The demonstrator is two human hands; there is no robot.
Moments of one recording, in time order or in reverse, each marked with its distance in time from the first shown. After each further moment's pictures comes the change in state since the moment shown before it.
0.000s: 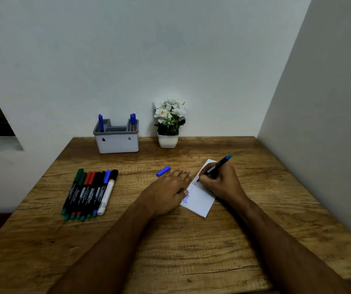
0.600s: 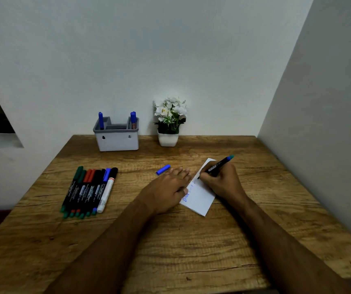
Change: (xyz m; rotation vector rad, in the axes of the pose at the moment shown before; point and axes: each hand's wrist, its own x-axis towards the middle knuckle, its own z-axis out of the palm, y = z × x) left_hand 0.000 -0.001 0.001 -0.008 -0.006 0.001; right_hand 0.001 0.000 0.001 0.018 0.035 0.036
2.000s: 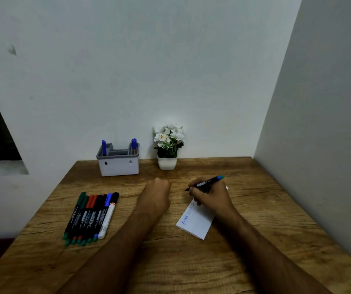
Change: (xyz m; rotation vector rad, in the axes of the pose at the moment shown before) left_hand 0.020 -0.004 -0.033 0.149 0.232 -0.448; right_hand 0.004 -0.025 0.007 0.269 -0.020 -0.002
